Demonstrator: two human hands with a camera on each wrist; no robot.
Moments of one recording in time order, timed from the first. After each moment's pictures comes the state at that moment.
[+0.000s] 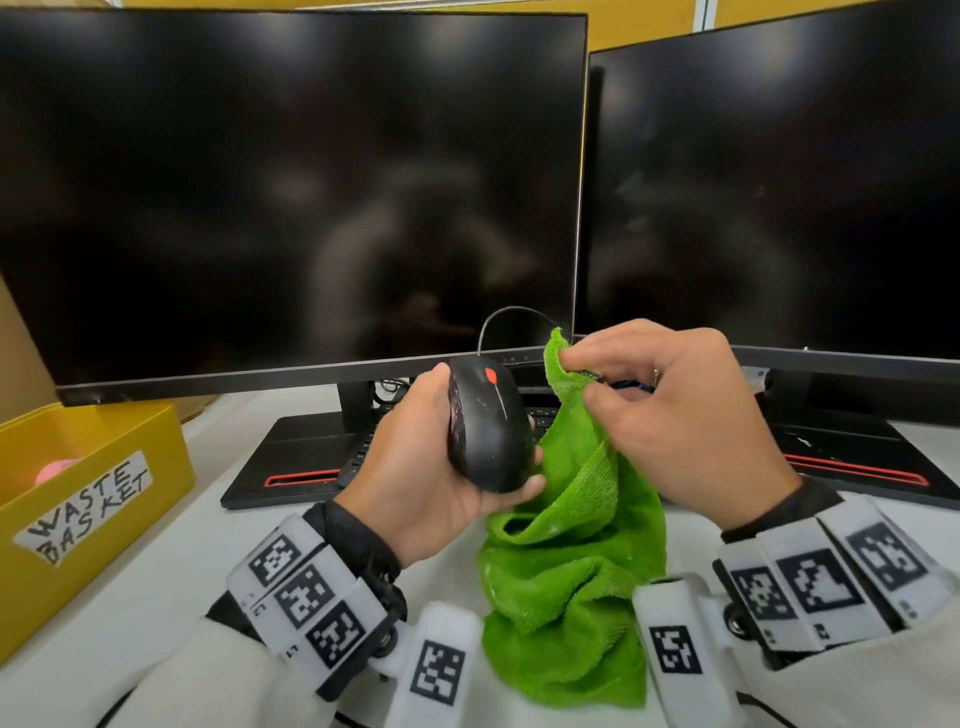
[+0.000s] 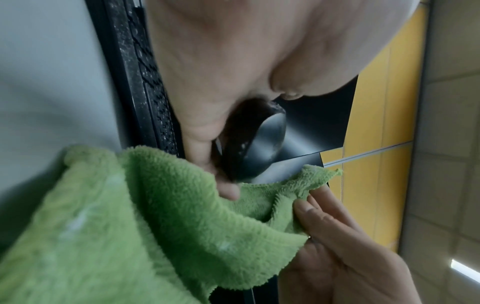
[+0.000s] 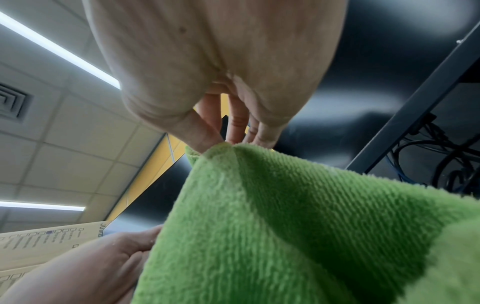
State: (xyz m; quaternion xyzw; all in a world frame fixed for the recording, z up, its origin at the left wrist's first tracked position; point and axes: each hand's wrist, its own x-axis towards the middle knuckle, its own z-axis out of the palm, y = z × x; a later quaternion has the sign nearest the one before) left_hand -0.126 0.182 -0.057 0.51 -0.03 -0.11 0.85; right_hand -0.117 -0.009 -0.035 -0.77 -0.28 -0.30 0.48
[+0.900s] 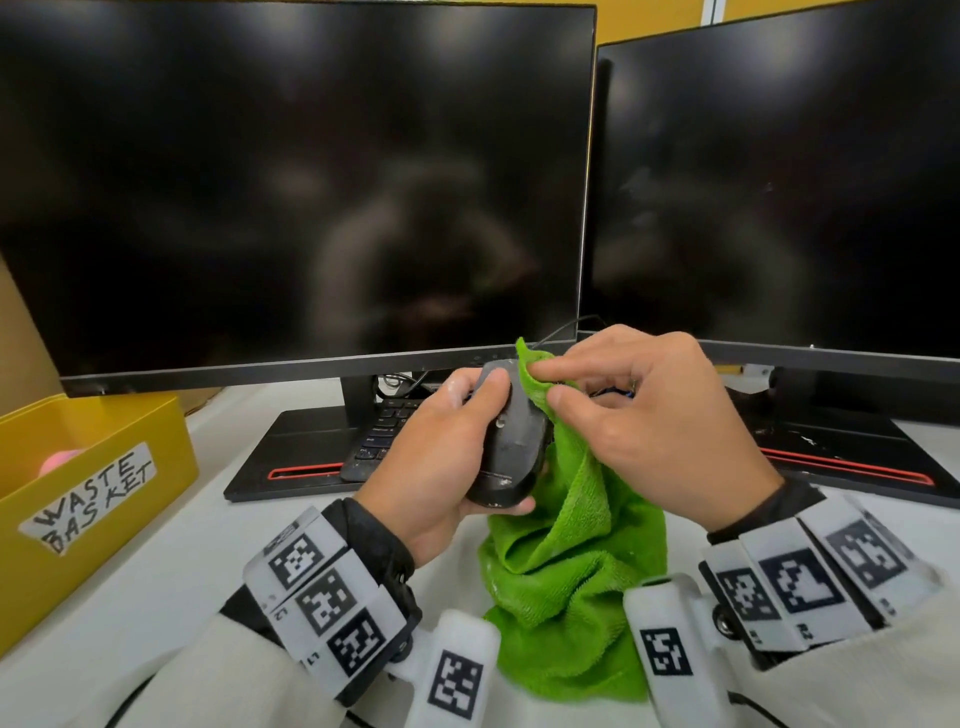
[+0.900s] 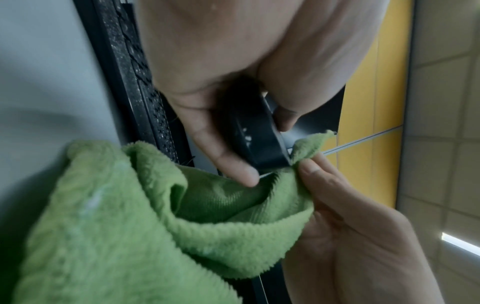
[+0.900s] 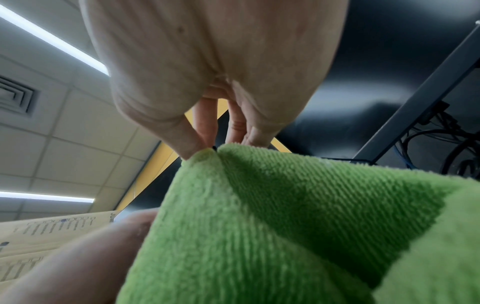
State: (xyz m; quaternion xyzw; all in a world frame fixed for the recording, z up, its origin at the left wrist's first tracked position) left_hand -0.137 0.173 -0.055 0.65 -0.04 0.00 0.75; right_hand -0.122 0.005 -0.035 -0.79 -0.28 -0.27 0.48
